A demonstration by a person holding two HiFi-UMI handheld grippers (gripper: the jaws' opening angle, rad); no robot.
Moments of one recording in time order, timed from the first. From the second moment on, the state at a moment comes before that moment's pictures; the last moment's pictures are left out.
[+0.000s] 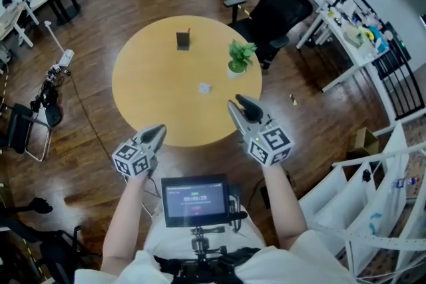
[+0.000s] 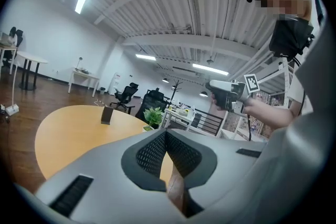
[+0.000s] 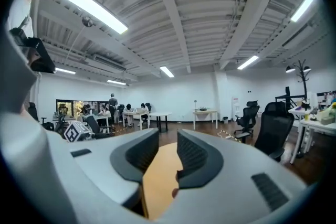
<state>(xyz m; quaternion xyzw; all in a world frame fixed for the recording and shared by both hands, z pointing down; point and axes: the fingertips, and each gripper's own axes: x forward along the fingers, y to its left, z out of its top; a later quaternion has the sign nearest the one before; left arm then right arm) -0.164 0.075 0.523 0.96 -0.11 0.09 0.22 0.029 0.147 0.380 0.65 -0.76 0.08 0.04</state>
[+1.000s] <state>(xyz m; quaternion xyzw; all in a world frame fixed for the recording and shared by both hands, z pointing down) -0.201 0.206 0.511 0.95 -0.20 0.08 0.23 0.018 0.280 0.338 0.60 -0.79 0.08 -0.06</state>
